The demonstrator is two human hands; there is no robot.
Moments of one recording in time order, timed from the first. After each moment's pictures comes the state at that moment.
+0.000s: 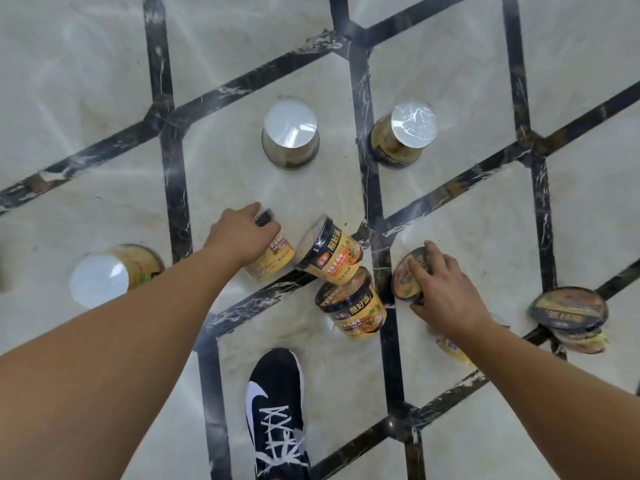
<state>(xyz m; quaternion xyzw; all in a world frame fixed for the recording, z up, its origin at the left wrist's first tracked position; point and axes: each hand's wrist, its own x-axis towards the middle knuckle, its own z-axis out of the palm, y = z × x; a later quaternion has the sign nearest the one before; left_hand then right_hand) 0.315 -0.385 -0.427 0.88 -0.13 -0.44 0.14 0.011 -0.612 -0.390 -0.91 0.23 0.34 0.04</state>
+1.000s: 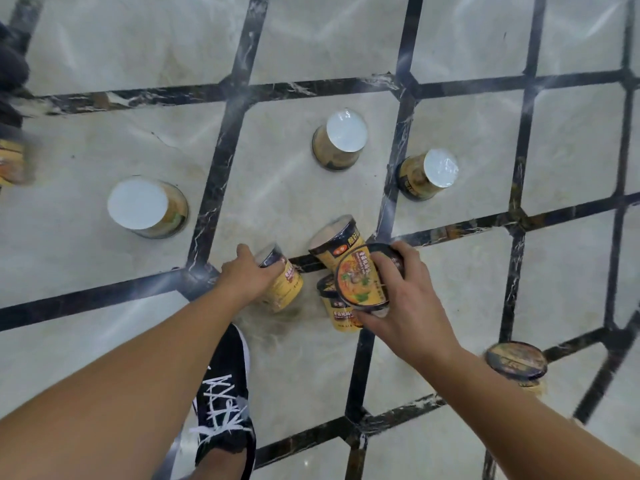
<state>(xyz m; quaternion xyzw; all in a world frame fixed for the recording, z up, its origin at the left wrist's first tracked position) 0.207 -0.292 -0.432 0.83 0.07 -0.50 0.23 0.068 -0.521 -0.283 -0.95 0.17 0.16 0.19</state>
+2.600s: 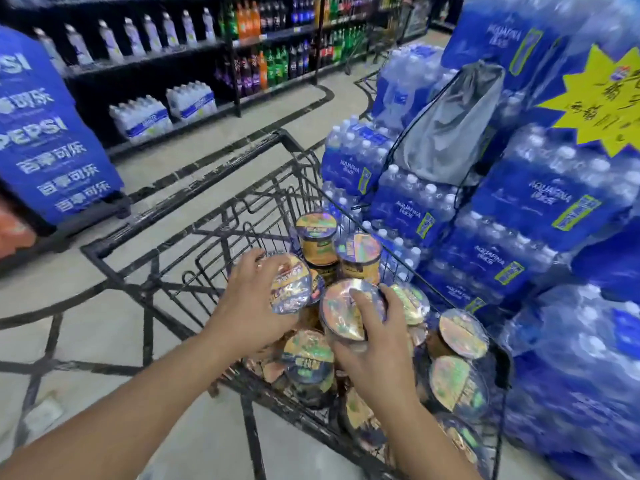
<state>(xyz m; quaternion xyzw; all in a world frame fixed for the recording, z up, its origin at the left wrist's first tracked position) -0.341 0.826 0.382 0.84 0.44 0.15 0.29 -0.164 0.669 0.344 -0.81 -0.48 0.09 0.33</state>
